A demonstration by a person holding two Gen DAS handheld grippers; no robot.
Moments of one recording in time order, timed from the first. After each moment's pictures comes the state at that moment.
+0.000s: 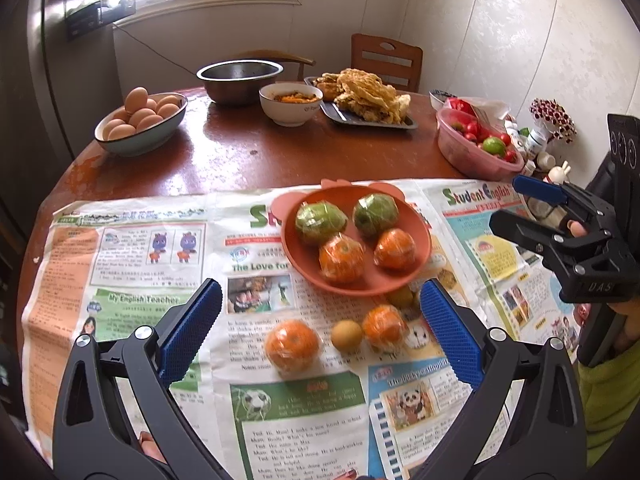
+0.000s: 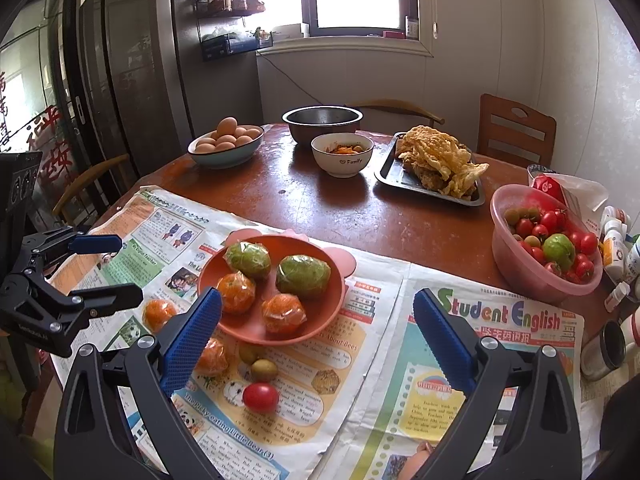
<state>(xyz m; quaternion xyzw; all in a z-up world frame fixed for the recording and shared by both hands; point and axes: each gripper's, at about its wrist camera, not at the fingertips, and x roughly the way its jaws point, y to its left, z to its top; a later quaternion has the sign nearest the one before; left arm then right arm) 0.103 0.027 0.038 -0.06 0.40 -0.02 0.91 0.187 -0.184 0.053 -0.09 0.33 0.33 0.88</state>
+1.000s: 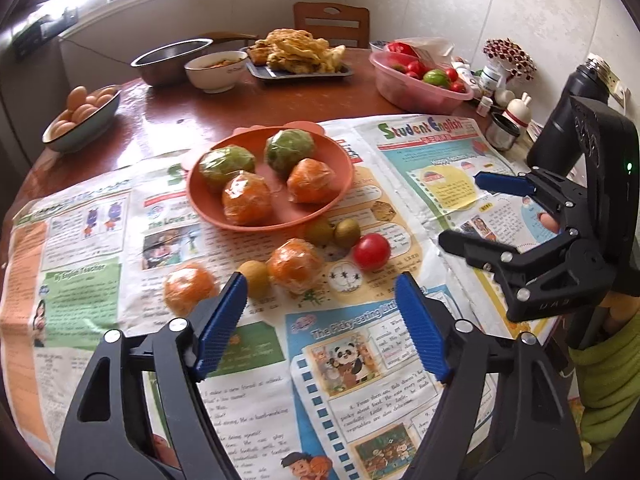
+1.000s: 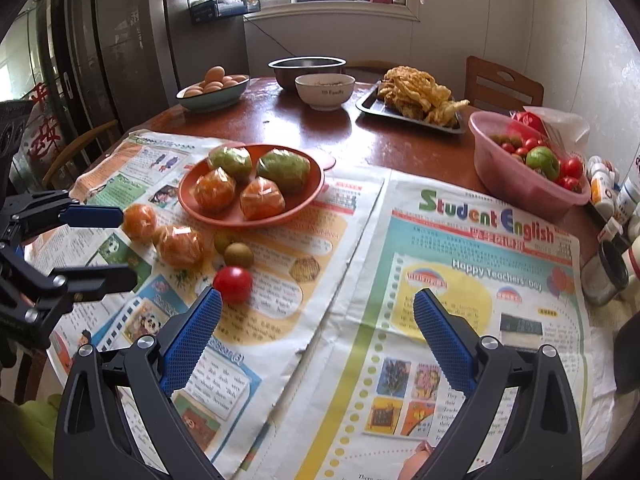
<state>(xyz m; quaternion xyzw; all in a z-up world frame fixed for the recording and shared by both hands) 0.087 -0.040 0.007 -0.01 0.44 -0.09 0.89 0.149 -0.222 -0.010 -0.11 0.38 0.31 0.87</state>
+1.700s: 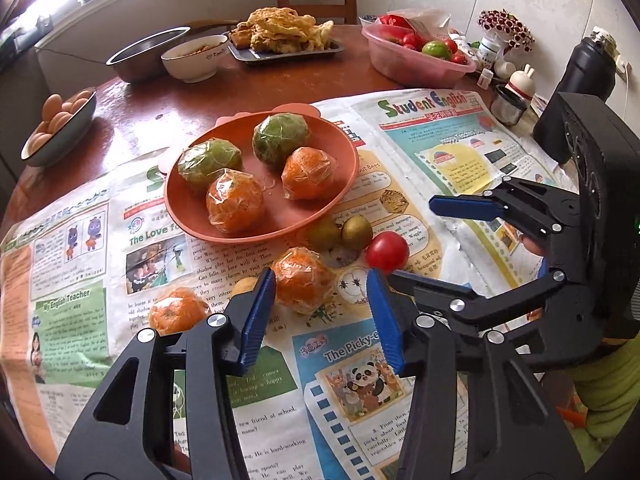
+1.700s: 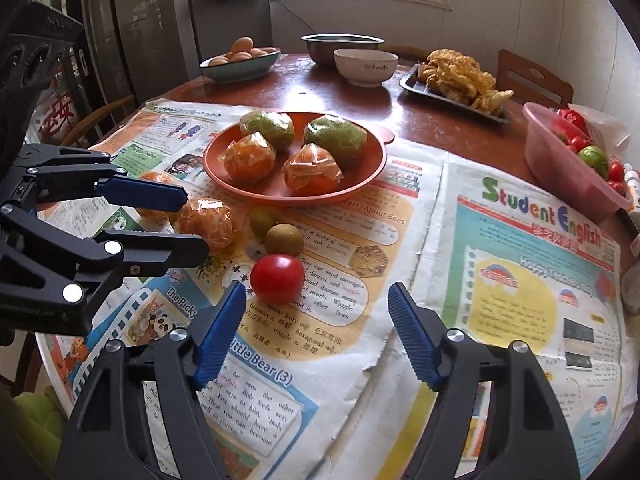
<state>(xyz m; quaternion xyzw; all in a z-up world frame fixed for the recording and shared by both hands) 0.118 -0.041 -0.012 0.03 0.47 -0.11 0.87 0.150 -0.173 -0.041 -0.13 0.40 0.34 0.84</state>
